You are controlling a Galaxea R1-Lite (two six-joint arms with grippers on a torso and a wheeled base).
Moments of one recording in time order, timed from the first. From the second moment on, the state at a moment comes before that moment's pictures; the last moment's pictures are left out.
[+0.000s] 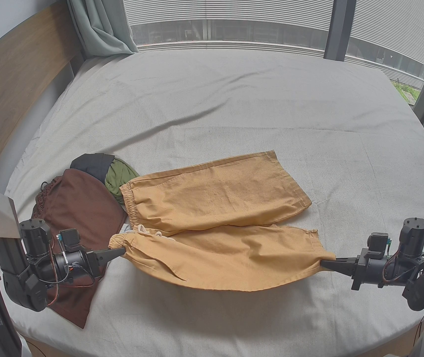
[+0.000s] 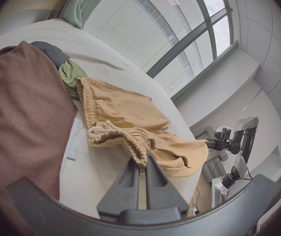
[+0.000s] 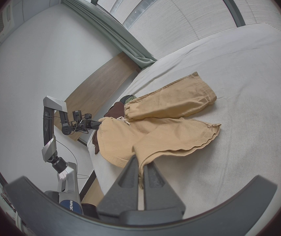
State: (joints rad) left arm 0.04 2.18 -0.24 -1.55 -0.84 -0.29; right arm 0.10 2.03 -0.07 -1.54 0.80 0.18
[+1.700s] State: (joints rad) left arm 0.06 2.17 -0.28 -1.55 -0.82 -0.30; right arm 0.16 1.90 -0.11 -1.54 0.72 0.23
